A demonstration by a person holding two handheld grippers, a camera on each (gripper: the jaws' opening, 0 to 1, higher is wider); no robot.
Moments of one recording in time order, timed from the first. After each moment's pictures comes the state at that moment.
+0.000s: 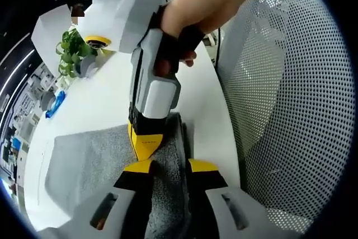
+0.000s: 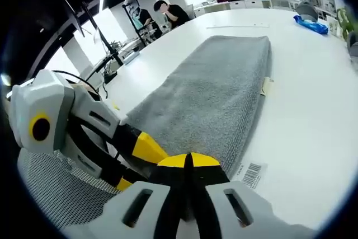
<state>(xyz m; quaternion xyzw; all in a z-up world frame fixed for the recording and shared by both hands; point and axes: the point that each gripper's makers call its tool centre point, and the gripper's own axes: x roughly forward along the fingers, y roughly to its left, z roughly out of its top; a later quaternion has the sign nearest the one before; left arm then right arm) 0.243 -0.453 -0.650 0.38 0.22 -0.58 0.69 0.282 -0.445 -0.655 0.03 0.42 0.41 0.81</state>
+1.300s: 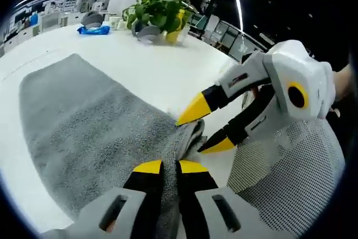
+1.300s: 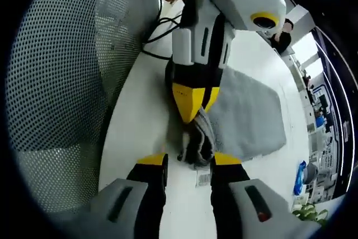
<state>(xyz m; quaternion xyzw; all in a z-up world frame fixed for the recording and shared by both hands) 0.269 -0.445 -0.644 0.02 0.39 -0.49 0.78 0.258 -0.473 -0.648 -0.52 0.21 0.55 0.62</state>
